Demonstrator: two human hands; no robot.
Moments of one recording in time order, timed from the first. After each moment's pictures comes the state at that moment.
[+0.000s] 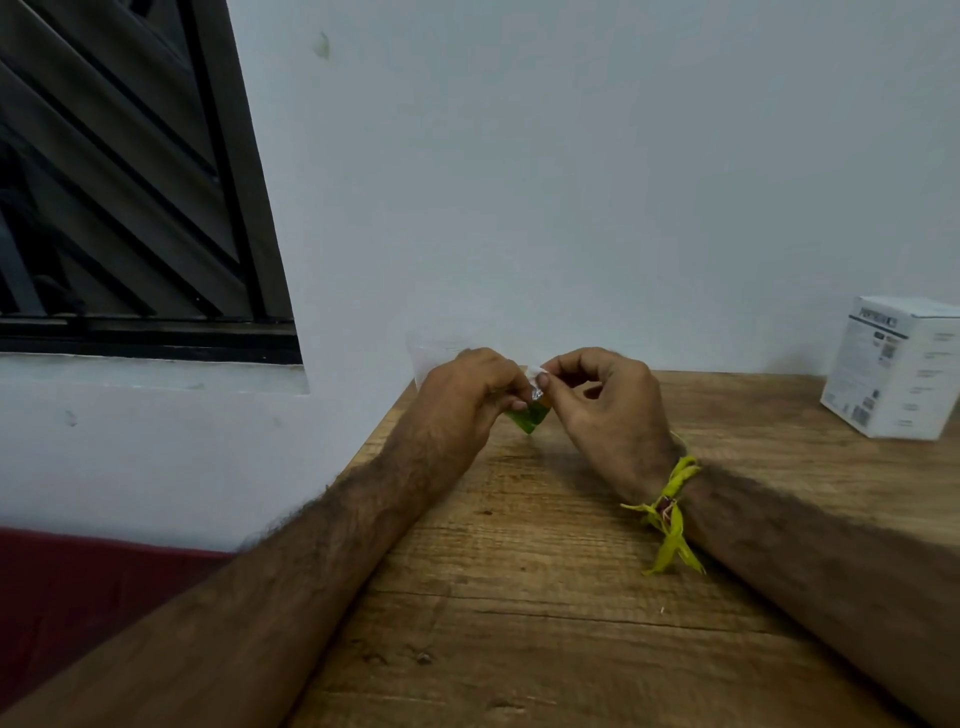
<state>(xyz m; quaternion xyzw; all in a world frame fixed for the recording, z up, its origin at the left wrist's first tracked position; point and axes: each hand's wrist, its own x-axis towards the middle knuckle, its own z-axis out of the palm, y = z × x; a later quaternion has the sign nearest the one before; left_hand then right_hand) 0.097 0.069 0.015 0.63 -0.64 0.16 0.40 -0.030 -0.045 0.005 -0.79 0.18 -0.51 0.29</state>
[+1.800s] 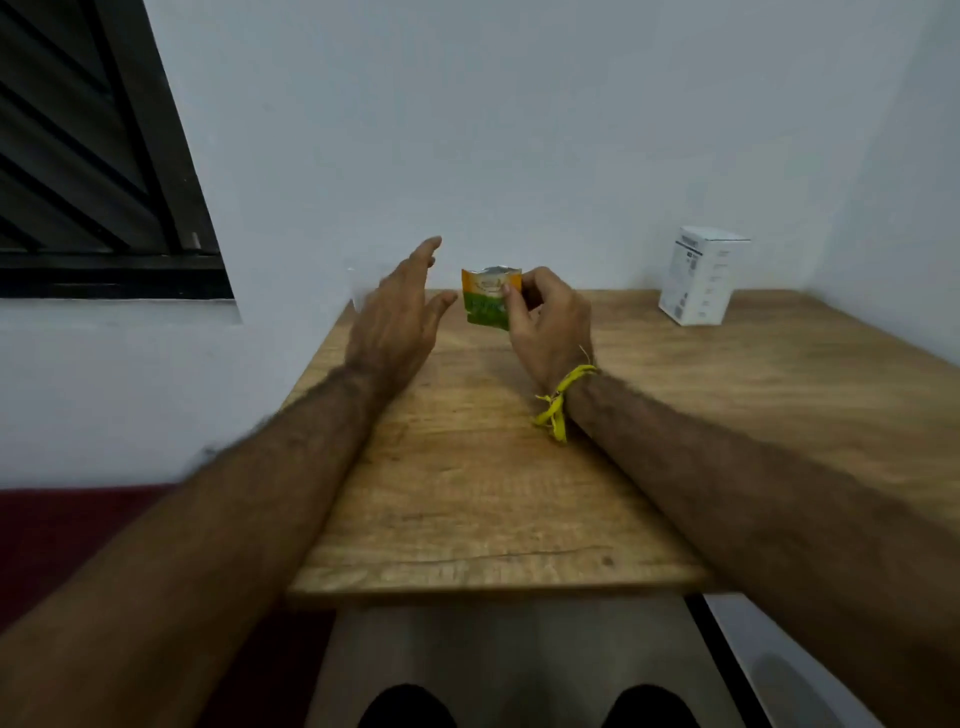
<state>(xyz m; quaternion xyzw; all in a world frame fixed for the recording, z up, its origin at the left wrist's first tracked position) 0.072 0.085 0.010 0.70 -0.56 0.16 0.41 -0.079 -0.006 0.009 -0.76 0.26 -0.56 0.17</state>
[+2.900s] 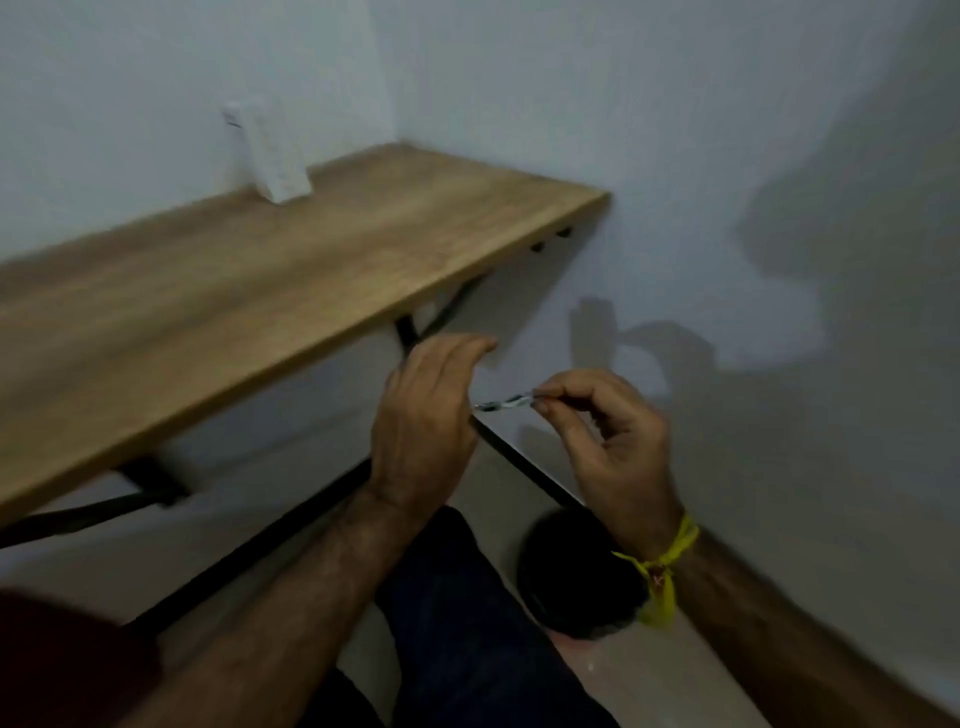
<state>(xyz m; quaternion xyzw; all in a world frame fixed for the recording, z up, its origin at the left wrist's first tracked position) -0.320 0.162 -0.110 0.42 -0.79 0.10 0.43 -0.490 0.199 -0.135 -0.62 0.39 -0.66 0.14</state>
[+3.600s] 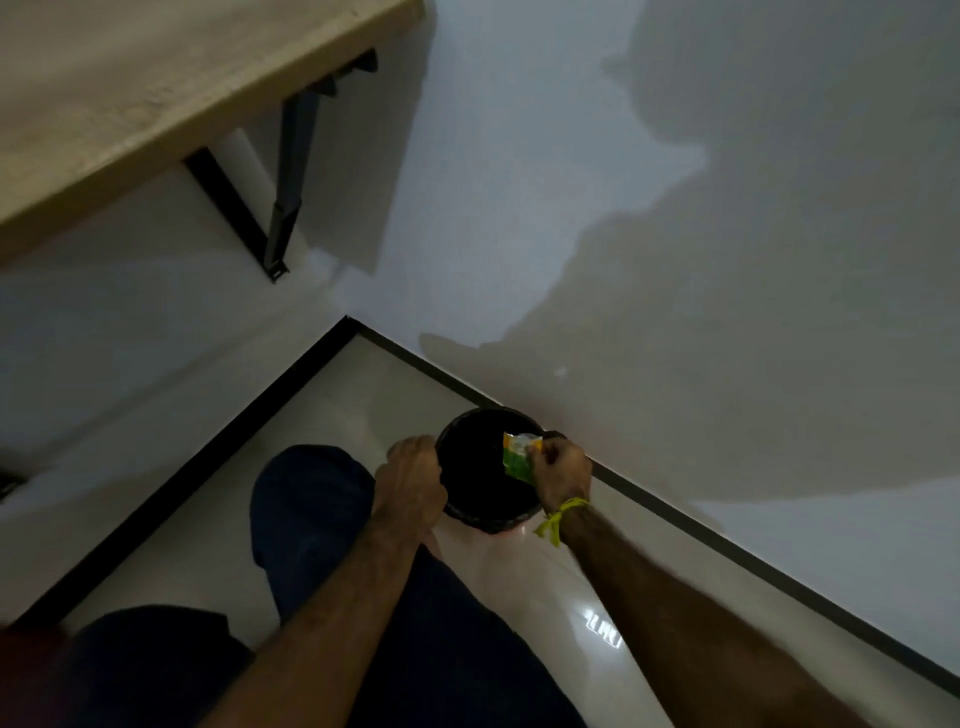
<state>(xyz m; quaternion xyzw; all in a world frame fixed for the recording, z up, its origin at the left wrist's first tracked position) -0.396 0.170 -0.341 0.60 -0.77 -0.20 -0.03 -0.580 0.216 -0.418 -0.31 0.82 -0.37 0.30</state>
